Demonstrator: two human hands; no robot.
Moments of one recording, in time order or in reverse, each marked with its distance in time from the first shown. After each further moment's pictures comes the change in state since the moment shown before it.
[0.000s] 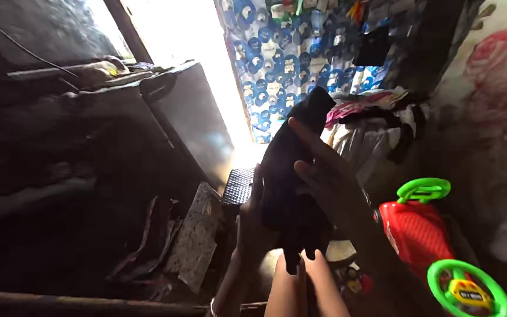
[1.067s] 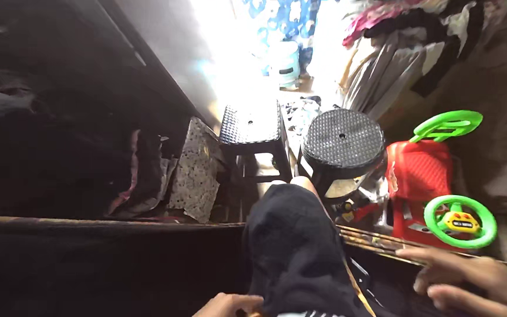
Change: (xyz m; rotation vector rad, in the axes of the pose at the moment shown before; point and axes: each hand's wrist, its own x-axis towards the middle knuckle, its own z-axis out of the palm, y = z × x) left_hand -0.213 -0.032 -0.149 -0.094 -1.312 -0.775; right_hand -0.219 -0.029 -0.114 -0.451 -0.646 0.659
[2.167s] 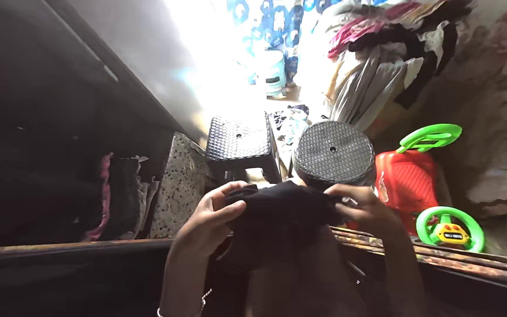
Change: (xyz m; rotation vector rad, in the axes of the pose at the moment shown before) left_hand 0.108 0.084 -0.154 -0.877 0.313 0.582; right_hand 0.186 0.030 -0.002 -0.047 0.497 -0.360
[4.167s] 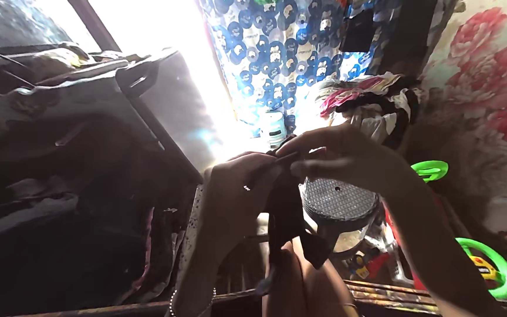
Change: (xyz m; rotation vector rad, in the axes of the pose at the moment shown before) left_hand 0.042 0.127 0.059 1.107 0.256 0.760; right_hand 0.149 -0.152 -0.045 0.159 -0.059 -0.206
